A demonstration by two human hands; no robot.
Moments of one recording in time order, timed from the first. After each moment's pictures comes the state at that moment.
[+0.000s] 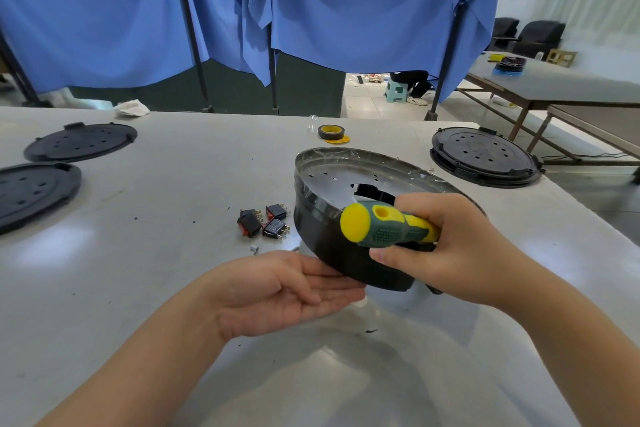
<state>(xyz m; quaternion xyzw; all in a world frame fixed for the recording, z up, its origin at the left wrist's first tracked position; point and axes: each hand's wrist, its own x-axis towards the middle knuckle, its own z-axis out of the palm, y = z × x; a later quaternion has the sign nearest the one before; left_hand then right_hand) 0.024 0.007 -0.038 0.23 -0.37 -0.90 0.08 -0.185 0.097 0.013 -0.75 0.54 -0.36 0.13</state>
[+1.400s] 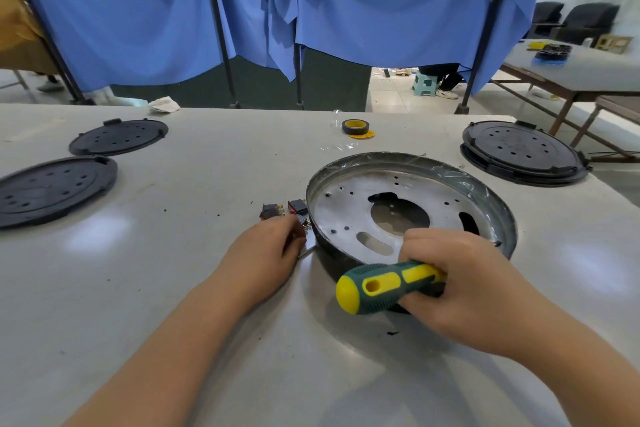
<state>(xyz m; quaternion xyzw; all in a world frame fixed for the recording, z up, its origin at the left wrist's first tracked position) 0.041 -0.036 -0.077 0.43 -0.86 -0.09 0.25 -0.173 0.104 -0.012 -0.79 0.54 -0.28 0.00</state>
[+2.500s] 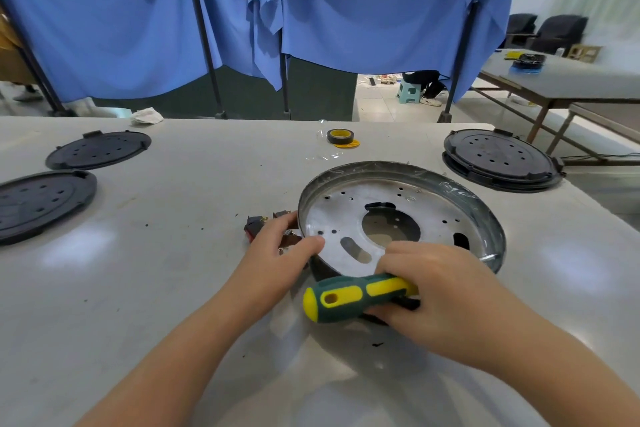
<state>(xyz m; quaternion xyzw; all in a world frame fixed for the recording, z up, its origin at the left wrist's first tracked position) 0.013 -0.007 -0.050 0.42 -0.67 -0.49 0.37 -0.168 0.107 -0.009 -0.79 0.58 -0.20 -0.03</state>
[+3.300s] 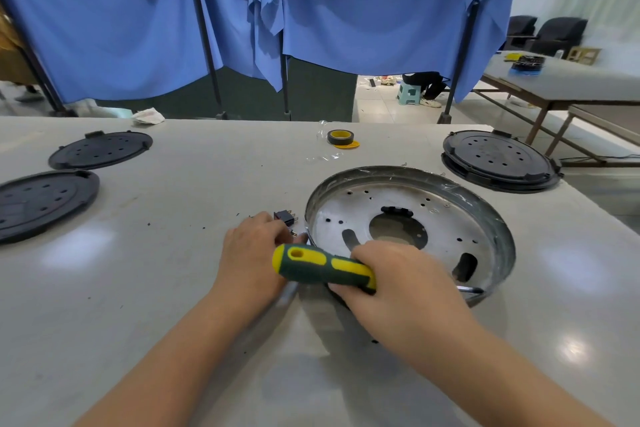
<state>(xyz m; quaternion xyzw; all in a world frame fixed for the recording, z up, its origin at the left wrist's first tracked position) 0.026 -0.030 -0.068 0.46 -0.83 -0.07 0.30 -0.130 0.094 -0.024 -0.69 0.68 -0.25 -0.02</state>
